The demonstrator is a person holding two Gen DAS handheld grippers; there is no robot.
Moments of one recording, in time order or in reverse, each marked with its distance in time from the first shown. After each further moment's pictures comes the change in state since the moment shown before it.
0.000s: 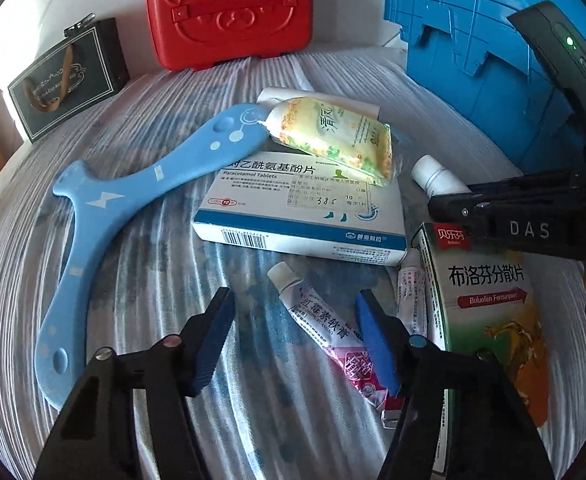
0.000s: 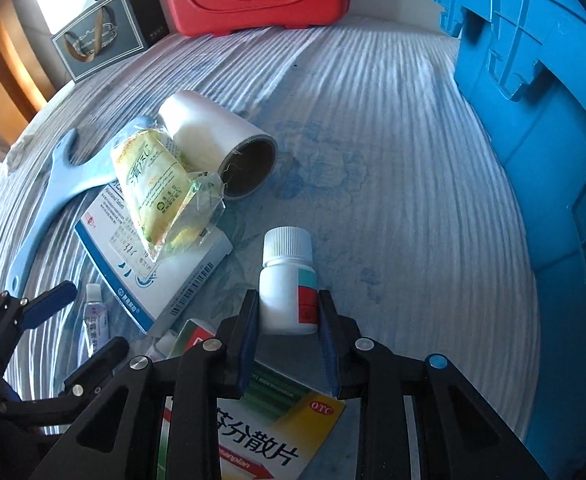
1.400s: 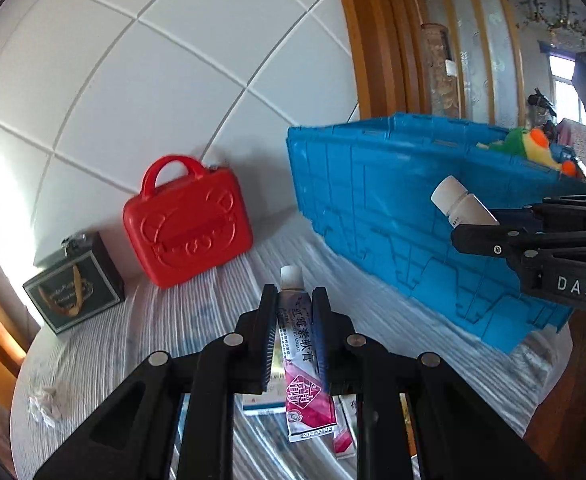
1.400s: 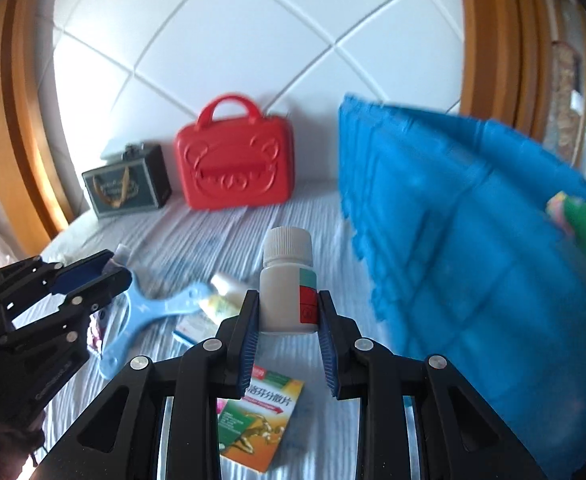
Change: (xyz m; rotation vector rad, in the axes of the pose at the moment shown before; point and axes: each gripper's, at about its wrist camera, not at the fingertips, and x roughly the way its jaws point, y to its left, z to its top) left arm -0.225 -0.025 0.094 0.322 -0.473 -0.138; right arm -0.264 0.035 -0.031 0.126 -0.495 -0.154
